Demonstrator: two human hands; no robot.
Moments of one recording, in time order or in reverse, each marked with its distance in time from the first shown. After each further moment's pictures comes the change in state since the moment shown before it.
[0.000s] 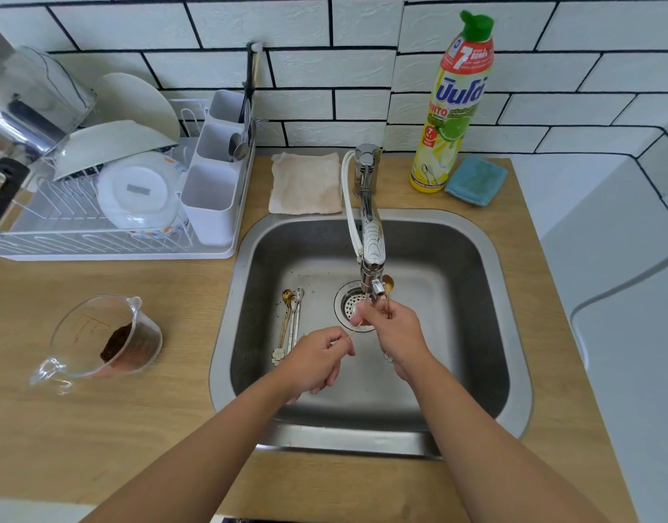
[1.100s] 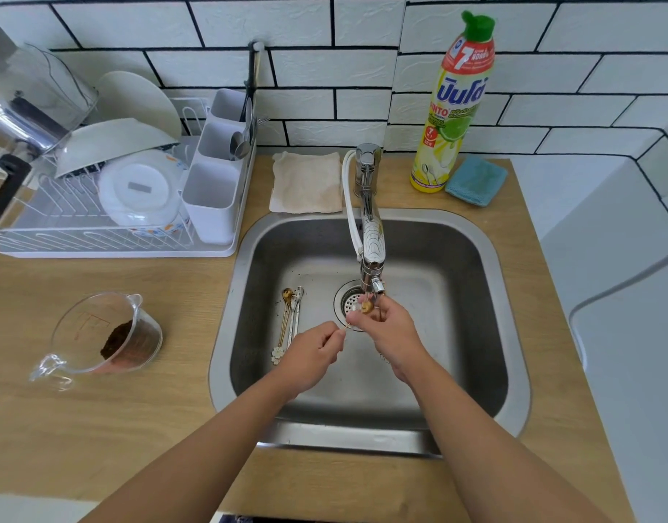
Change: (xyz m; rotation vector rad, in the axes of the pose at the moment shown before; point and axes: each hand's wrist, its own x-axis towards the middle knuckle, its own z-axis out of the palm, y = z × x) left_hand 0.002 -0.005 0.000 0.224 0.181 0.044; right_hand -0.003 0.002 0.000 -0.036 -0.076 -0.053
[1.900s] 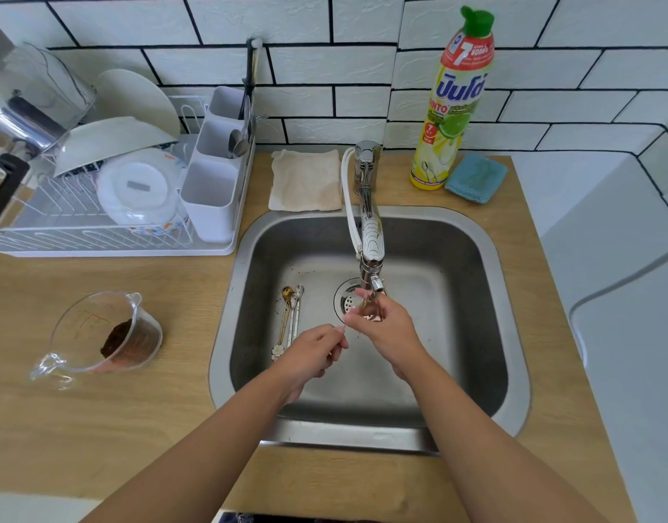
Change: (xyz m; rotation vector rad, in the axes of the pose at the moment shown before) left_hand -0.004 0.009 -0.003 -0.412 -0.129 -0.230; right_hand -0.007 -0.007 0.002 -0.102 -0.039 -0.054
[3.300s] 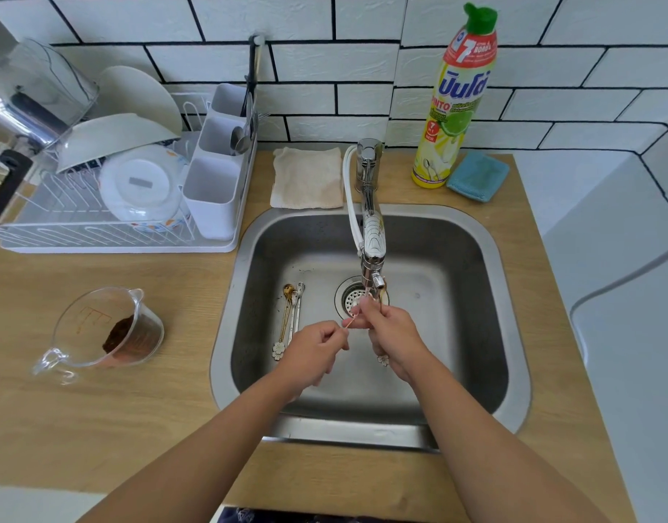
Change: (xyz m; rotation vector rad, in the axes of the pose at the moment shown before) left_hand 0.001 -0.007 0.004 0.213 0.132 0.178; right_hand 0.002 0.007 -0.002 0.149 -0.005 0.219
